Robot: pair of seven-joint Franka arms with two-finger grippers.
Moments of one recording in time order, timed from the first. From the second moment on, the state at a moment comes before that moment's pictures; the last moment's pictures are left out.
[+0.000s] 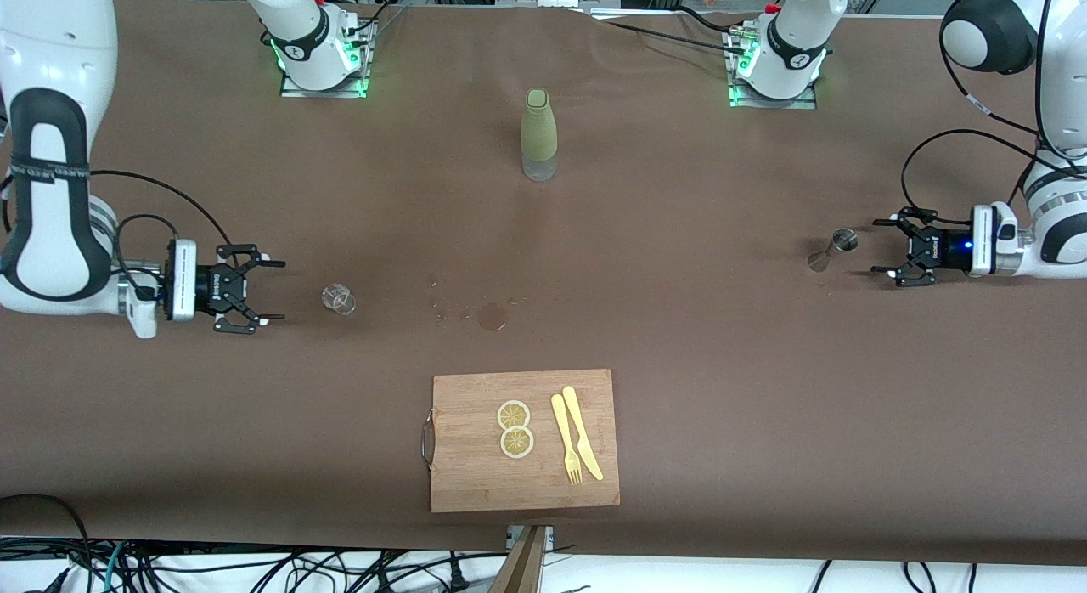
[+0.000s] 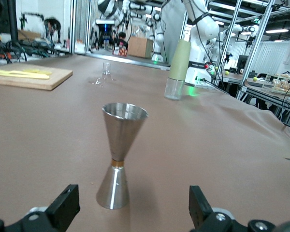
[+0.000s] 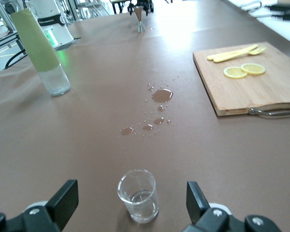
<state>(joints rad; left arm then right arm) 0.36 0.92 0.39 -1.67 -0.95 1.21 2.72 0.12 0.68 -0.40 -1.73 1.12 1.57 -2.36</state>
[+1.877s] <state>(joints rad) 0.31 0.98 0.32 -1.77 -1.12 1.21 2.79 0.12 0.97 -0.32 -1.70 1.44 1.46 -2.73</state>
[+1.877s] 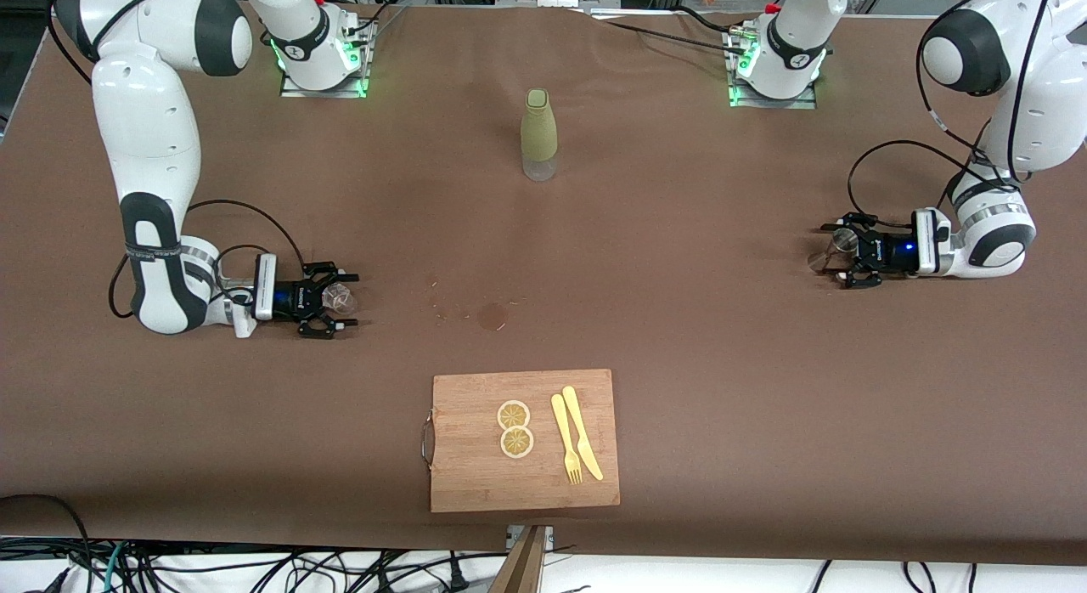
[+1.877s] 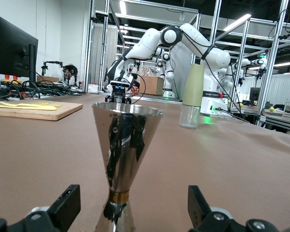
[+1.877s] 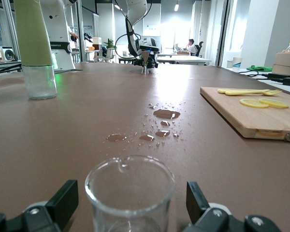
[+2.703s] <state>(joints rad) 0.32 0.98 0.33 -1.77 -1.13 1.20 2.80 0.12 0.97 -0.32 -1.70 1.44 1.46 -2.73</state>
